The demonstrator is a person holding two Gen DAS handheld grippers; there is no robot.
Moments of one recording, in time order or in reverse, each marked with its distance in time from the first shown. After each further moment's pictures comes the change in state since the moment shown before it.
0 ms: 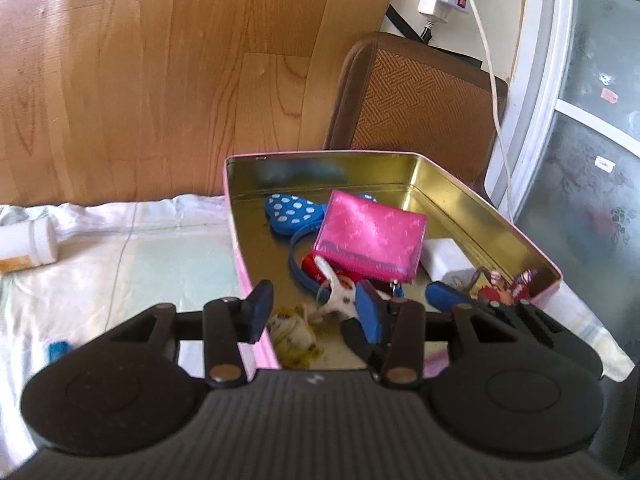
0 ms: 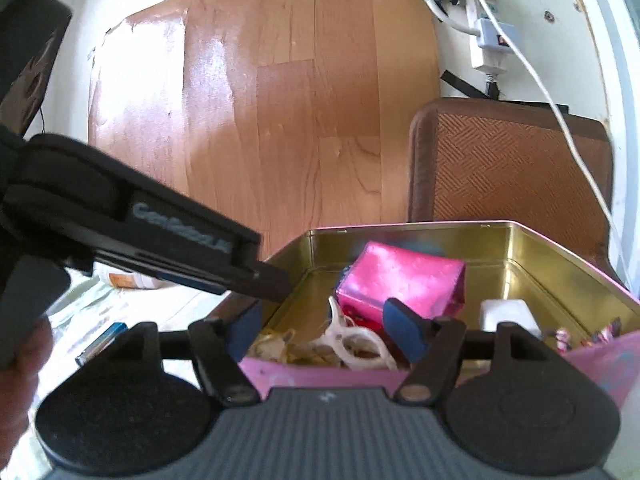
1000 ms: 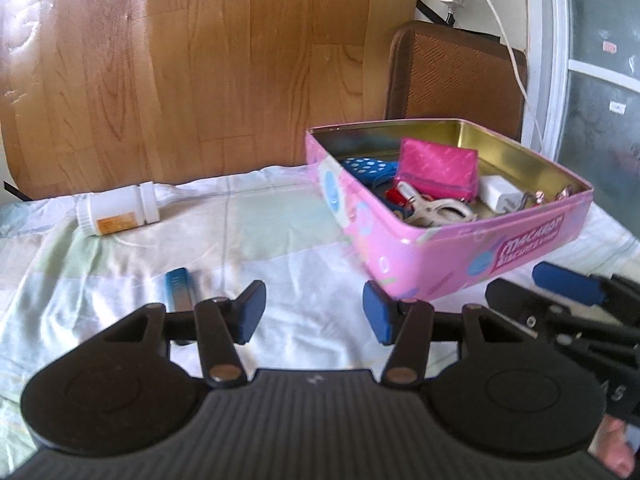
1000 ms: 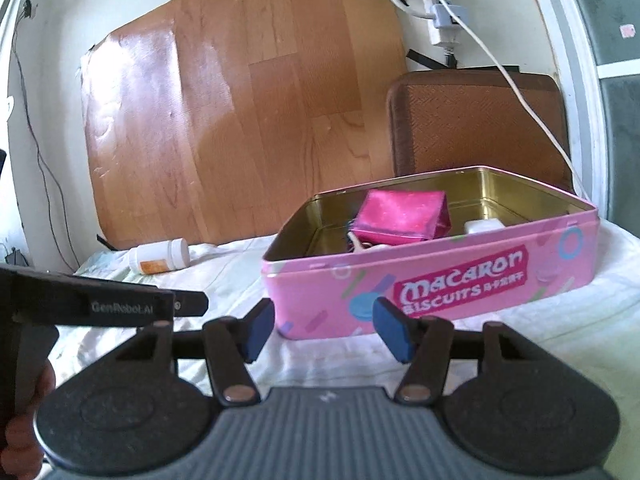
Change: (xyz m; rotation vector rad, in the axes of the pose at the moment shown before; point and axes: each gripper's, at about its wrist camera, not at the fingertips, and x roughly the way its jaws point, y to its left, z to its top) left arm -0.057 0.039 -0.071 0.100 -0.042 0.166; right arm -0.064 0.044 -0.035 0.144 0.059 -0.053
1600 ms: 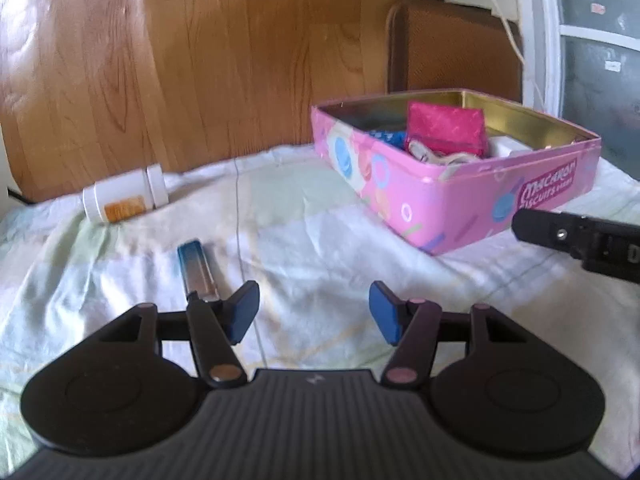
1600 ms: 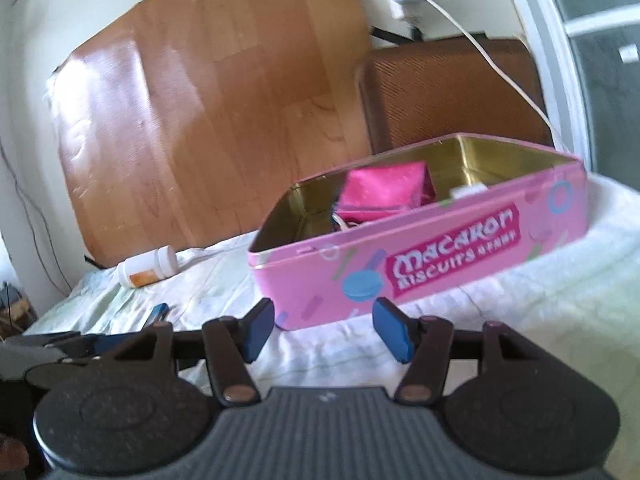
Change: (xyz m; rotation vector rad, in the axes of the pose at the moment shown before) left arm 0.006 0.007 -0.032 0.077 -0.010 0.025; right arm 0.010 -0.006 -0.007 0.150 0.036 -0.046
